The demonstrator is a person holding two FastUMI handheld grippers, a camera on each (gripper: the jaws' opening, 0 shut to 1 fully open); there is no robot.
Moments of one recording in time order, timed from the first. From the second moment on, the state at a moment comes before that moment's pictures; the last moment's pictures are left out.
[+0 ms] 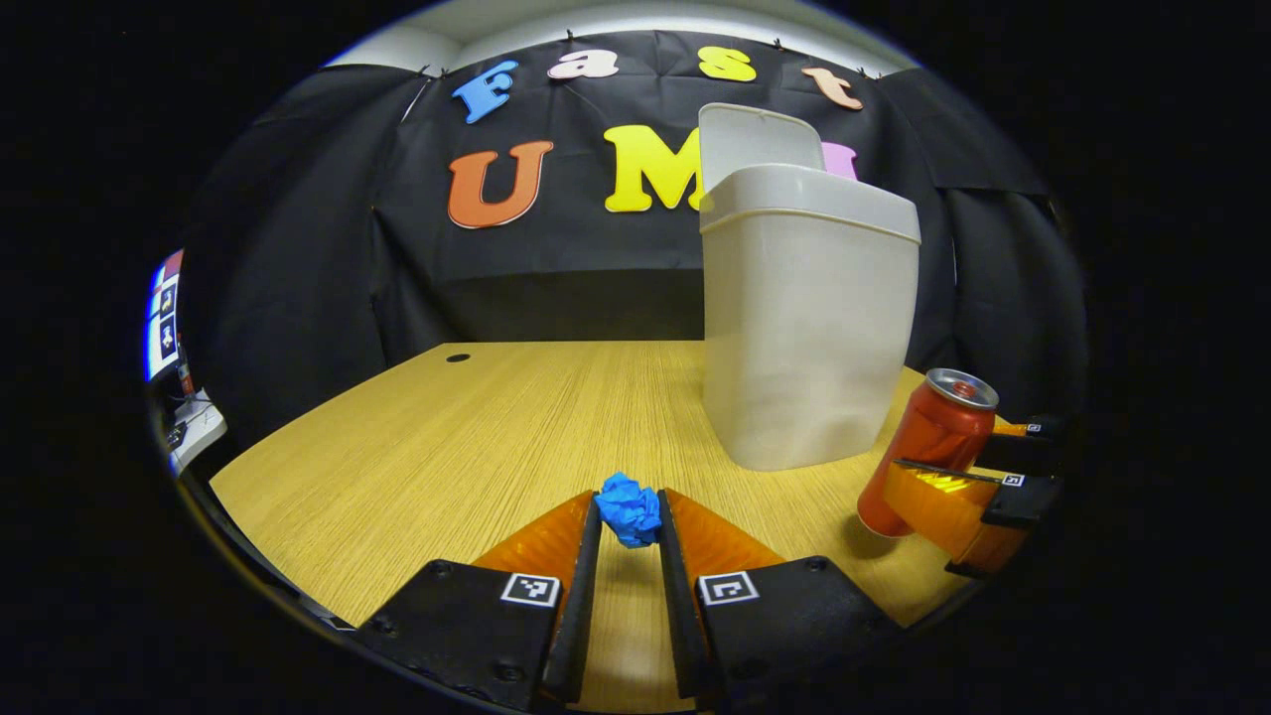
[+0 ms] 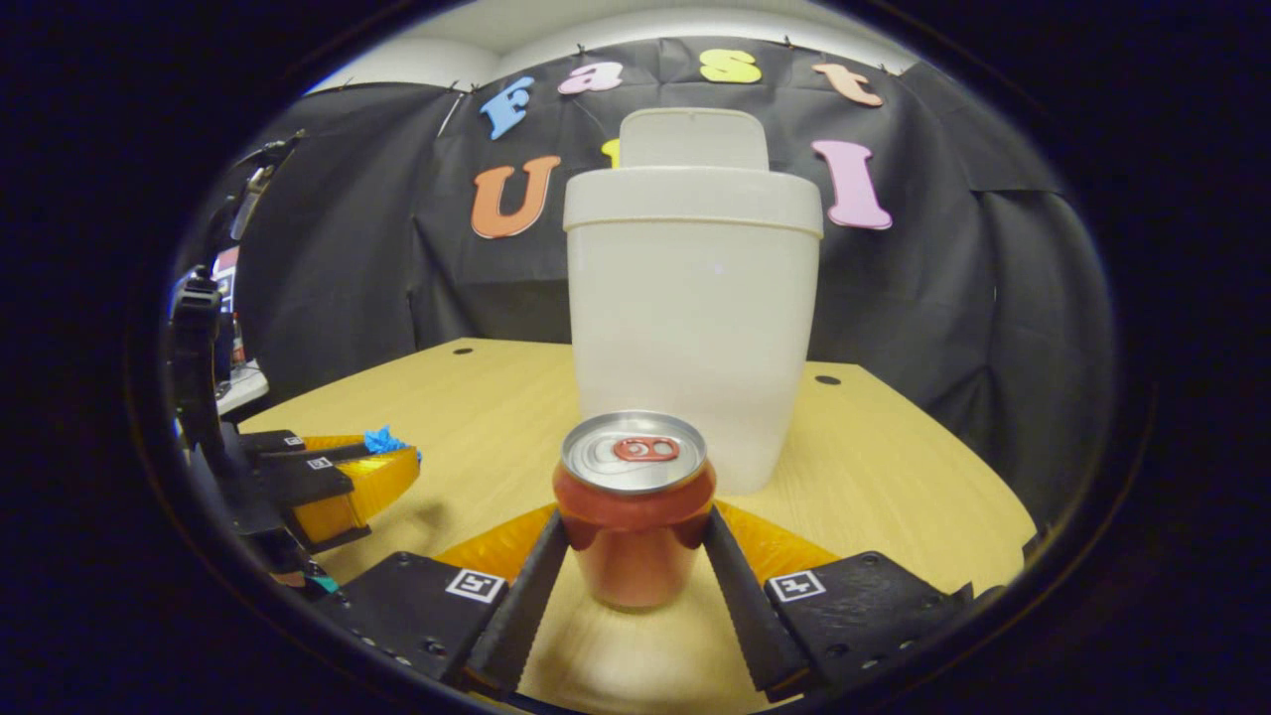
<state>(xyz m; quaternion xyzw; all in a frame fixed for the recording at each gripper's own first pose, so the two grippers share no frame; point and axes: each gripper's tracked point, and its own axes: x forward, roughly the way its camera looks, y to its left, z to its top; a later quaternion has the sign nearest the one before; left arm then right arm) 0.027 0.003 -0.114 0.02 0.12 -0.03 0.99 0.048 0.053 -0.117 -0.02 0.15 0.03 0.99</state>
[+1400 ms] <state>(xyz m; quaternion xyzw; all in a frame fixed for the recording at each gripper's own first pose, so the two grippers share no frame) 0.036 -0.058 0.105 0.02 -0.03 -0.04 1.00 0.016 -0.018 0.089 -0.06 -0.04 0.02 1.00</state>
